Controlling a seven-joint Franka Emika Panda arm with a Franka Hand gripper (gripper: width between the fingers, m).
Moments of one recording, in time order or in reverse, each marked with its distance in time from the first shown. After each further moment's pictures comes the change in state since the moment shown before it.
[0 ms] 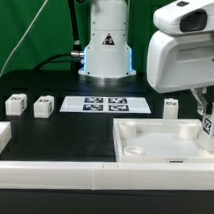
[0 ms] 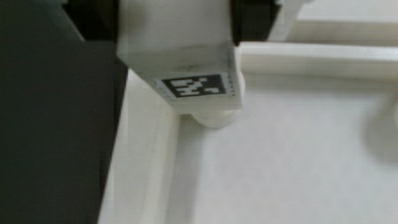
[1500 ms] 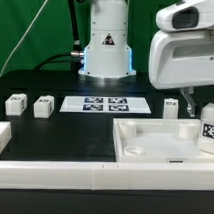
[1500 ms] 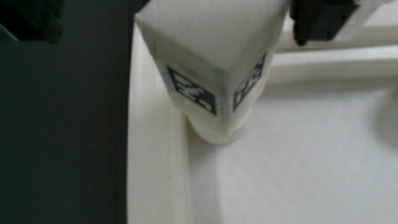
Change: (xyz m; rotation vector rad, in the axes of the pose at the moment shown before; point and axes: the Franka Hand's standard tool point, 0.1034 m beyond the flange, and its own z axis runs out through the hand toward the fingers) arm 0.006 -0.003 0.001 -0.042 0.125 -0.193
